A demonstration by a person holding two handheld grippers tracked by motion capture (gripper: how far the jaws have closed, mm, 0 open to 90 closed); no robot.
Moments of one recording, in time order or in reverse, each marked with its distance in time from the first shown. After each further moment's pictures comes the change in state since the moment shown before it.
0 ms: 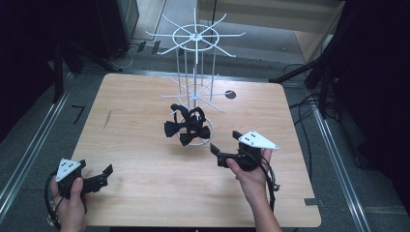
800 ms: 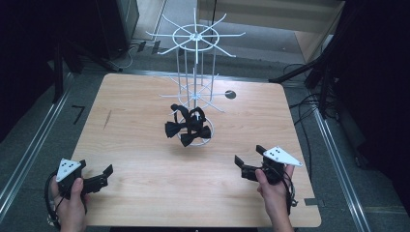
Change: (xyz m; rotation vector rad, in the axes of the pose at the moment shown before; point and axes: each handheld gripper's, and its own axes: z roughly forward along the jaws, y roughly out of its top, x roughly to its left) left arm -0.001 0.000 0.000 -0.004 0.001 0.000; right arm -0.047 -0.051 -0.039 0.028 -0.103 0.055
